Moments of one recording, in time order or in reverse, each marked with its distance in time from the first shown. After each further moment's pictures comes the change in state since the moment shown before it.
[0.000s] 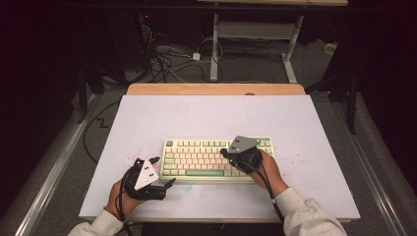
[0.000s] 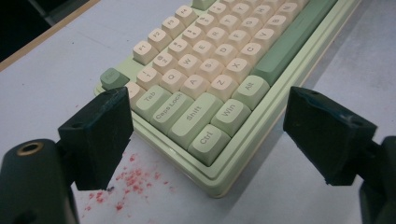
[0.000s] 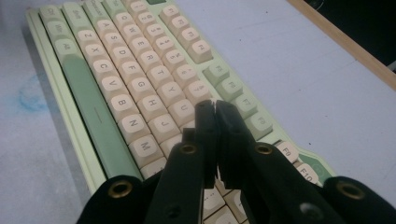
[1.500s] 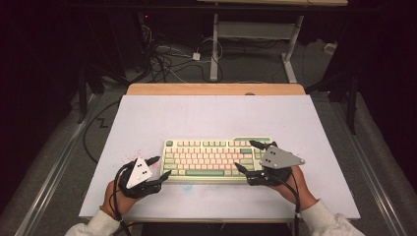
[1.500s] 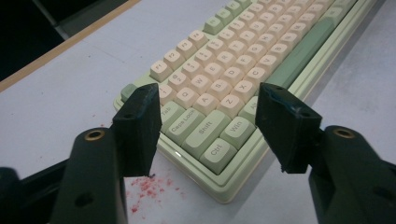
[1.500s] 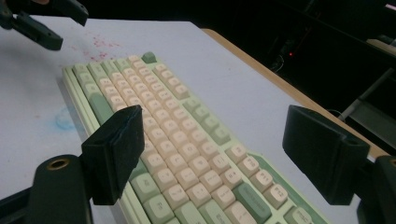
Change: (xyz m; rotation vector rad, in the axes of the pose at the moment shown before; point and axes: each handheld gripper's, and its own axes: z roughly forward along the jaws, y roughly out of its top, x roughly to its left) left arm 0.007 0.007 -0.017 -0.058 0.007 -0.036; right arm 0.002 -0.031 -0.075 -0.260 -0.098 0.005
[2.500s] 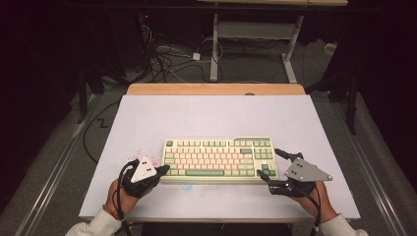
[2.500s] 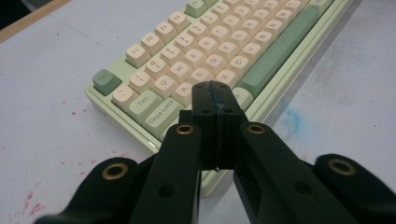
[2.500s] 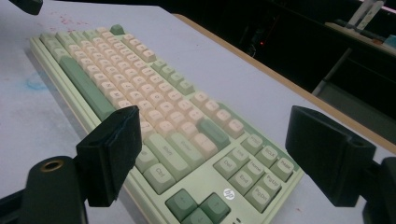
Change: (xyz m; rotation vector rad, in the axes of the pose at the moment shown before) left arm -0.001 0.008 0.009 0.099 -0.077 -0.035; right arm -0.010 -0.044 -0.044 0.011 -0.106 0.042
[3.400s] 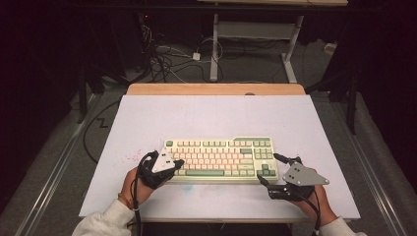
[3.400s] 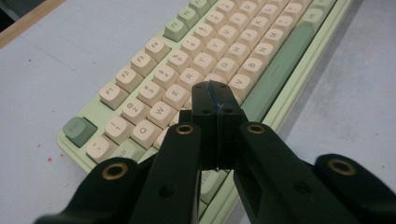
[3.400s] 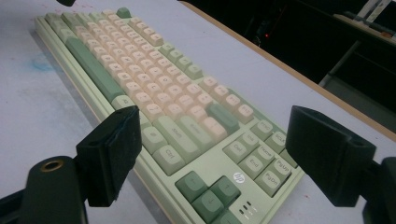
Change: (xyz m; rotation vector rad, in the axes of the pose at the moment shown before) left arm -0.005 0.036 0.029 0.037 -0.044 0.059; right arm 0.007 -0.008 0.001 0.036 0.018 -0.019
